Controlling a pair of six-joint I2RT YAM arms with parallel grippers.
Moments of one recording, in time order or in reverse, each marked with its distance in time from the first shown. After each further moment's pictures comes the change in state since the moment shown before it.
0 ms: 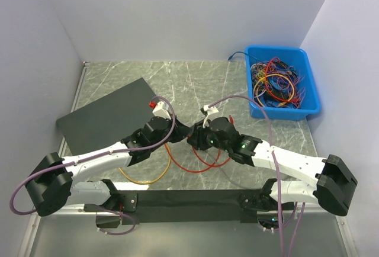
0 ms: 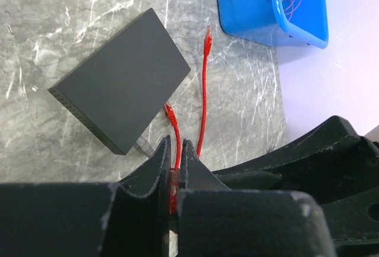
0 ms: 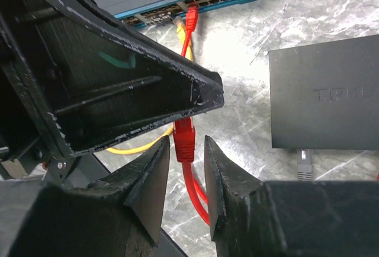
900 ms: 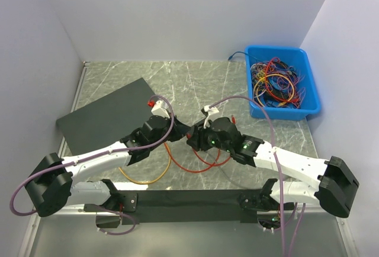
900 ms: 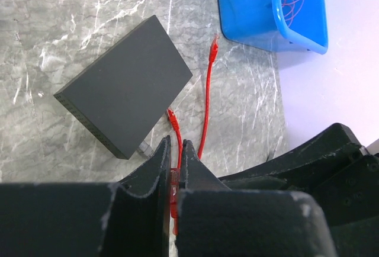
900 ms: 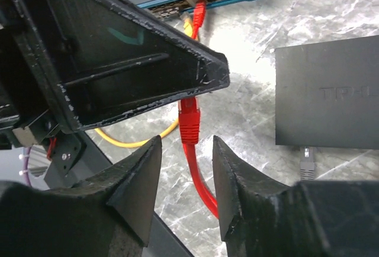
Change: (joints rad) left arm 0.016 -0.003 0.000 0.004 0.005 0.005; right arm -0.004 -0.027 -0.010 -0.005 -0.041 -0.012
